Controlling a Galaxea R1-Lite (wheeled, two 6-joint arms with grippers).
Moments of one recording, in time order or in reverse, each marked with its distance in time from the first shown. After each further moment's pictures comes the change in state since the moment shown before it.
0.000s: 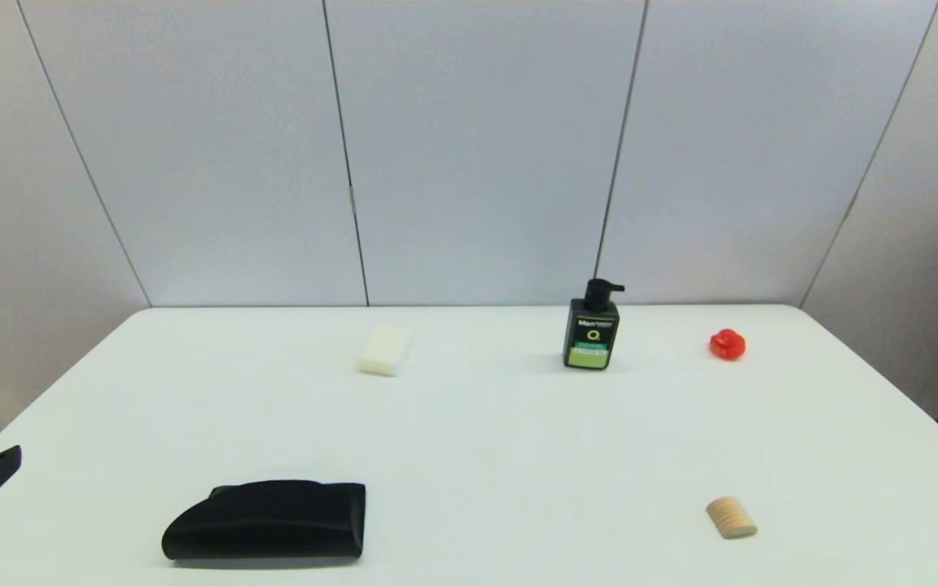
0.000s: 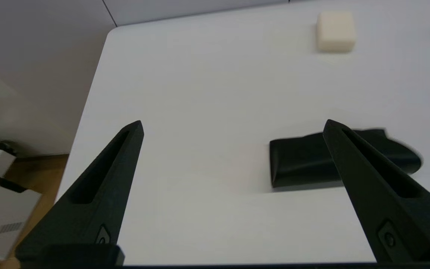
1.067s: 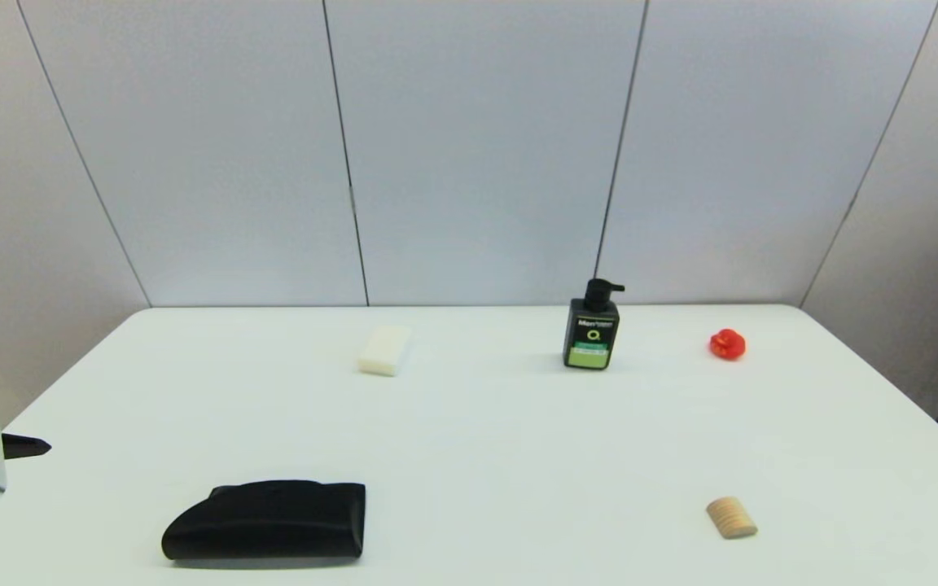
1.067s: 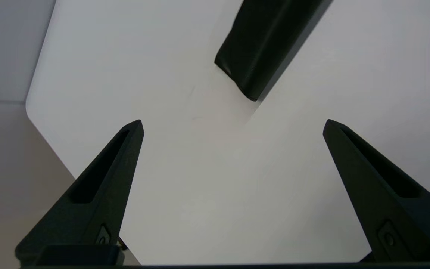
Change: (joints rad) left arm 0.018 0.276 -0.189 0.423 -0.270 0.869; right arm 0.000 0.000 0.000 0.000 0.000 0.000
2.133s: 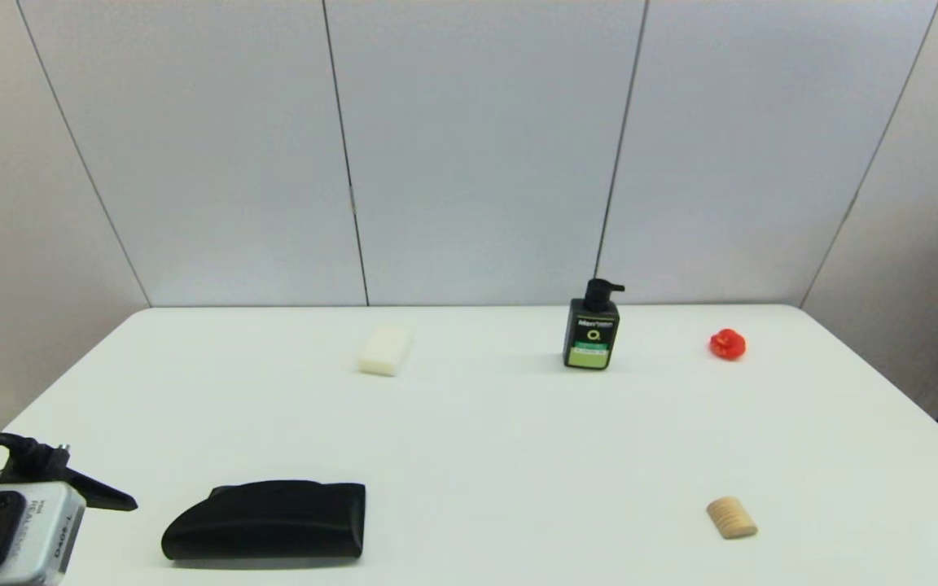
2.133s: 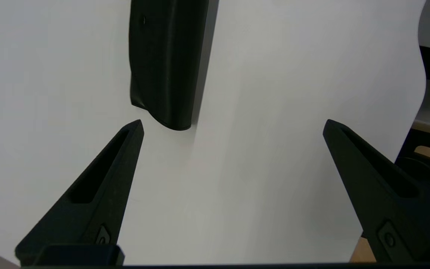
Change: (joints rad) left arm -0.043 0.182 0.003 0.129 -0.136 0.287; right arm 0.000 0.000 0.000 0.000 0.000 0.000
